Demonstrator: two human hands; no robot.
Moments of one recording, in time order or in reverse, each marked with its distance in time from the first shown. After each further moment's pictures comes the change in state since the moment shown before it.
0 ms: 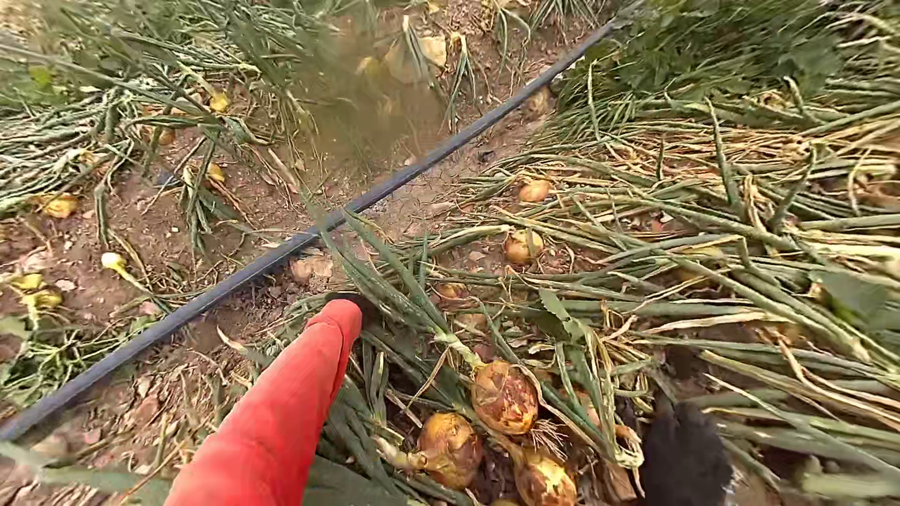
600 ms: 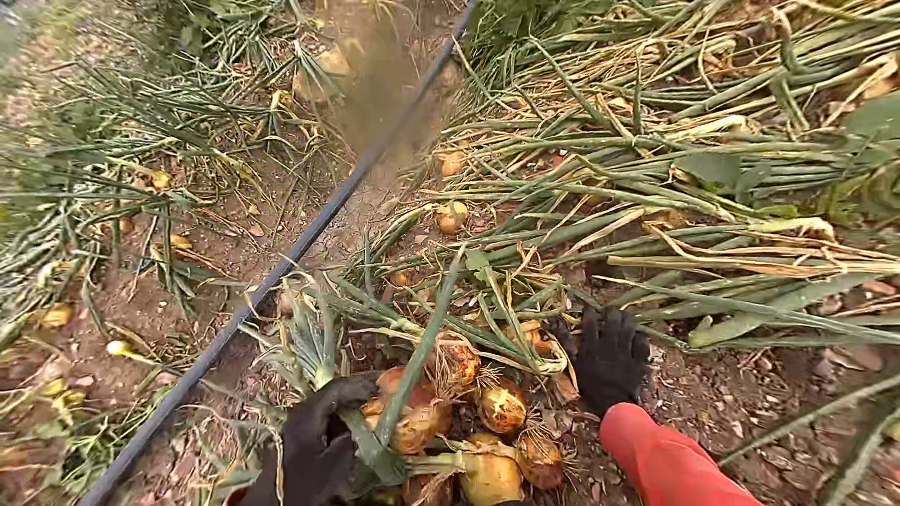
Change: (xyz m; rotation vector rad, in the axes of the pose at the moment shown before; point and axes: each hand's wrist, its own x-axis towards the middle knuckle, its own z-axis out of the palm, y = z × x) left_hand -0.238 -0.017 0.085 -0.800 0.496 1.036; right_hand -0.002 -0.005 0.000 0.148 -0.026 0.016
